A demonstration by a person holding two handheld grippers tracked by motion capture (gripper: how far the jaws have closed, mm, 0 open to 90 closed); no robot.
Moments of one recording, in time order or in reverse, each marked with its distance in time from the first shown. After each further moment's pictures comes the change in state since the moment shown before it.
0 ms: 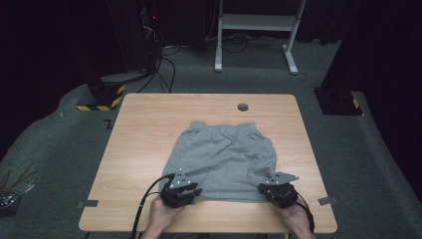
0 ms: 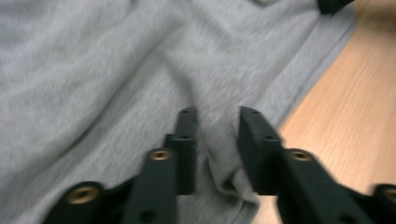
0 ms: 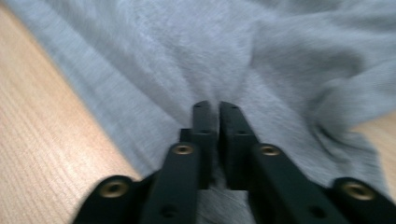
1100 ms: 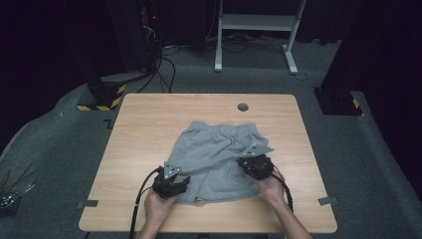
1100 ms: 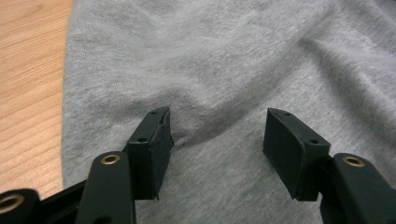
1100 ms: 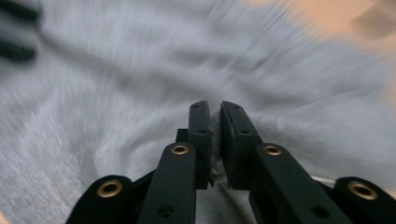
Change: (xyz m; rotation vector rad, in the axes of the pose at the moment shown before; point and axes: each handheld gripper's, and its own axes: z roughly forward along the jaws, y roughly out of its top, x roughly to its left) left arm 0.040 -0.018 0.011 0.022 0.317 -0.141; right arm 0.003 0.092 0.055 -0.007 0.011 -0.017
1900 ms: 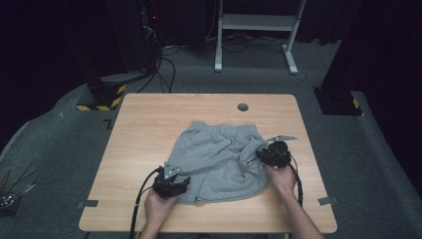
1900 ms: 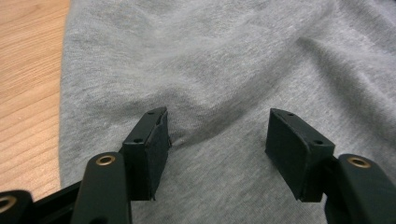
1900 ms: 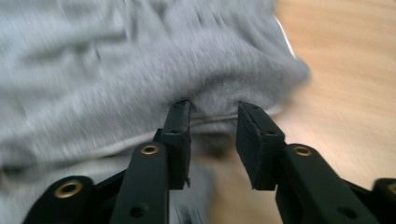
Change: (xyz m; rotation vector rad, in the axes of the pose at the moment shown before) left arm 0.000 0.000 0.000 0.000 -0.001 0.004; right arm -0.083 -0.022 -0.001 -0.027 -0.118 0.373
